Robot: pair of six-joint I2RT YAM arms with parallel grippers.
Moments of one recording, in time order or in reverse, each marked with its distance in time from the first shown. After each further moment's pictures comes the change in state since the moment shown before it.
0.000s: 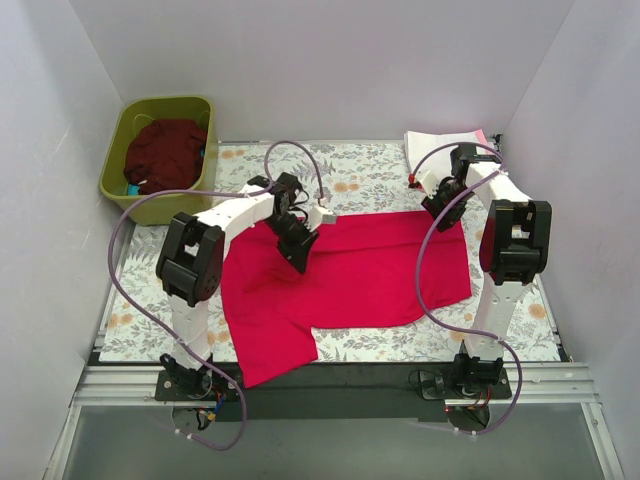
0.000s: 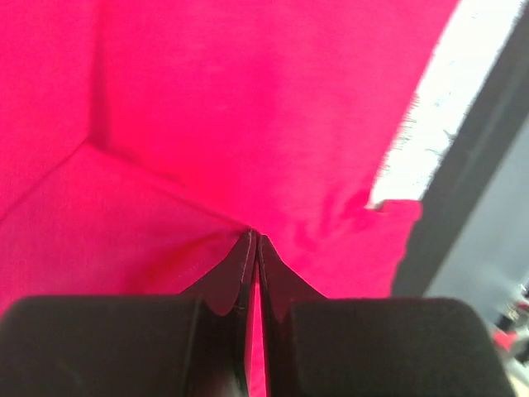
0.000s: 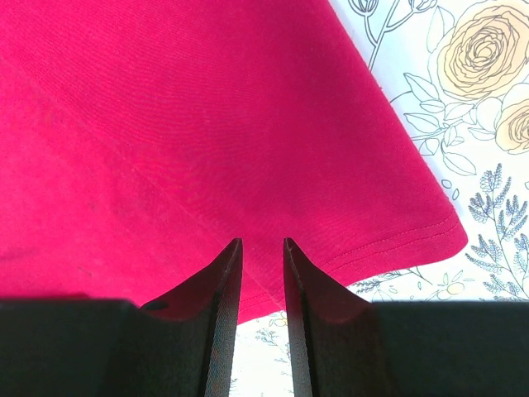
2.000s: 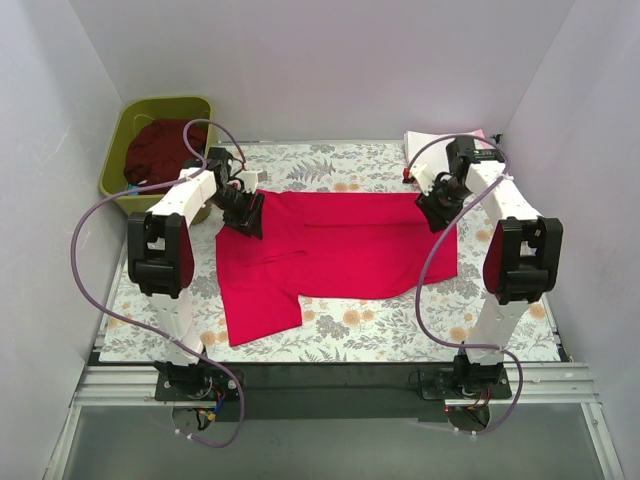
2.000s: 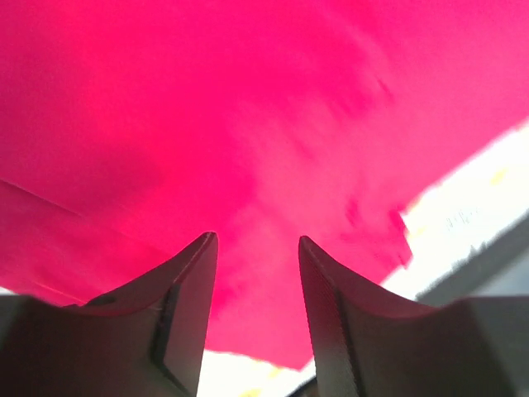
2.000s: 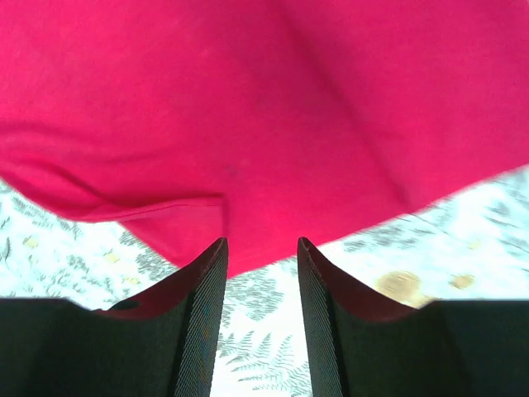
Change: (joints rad) left arm 0.346 0.021 0.090 0.047 -0.171 -0.299; right arm 0.066 -0.185 0.001 -0.109 -0.032 0.098
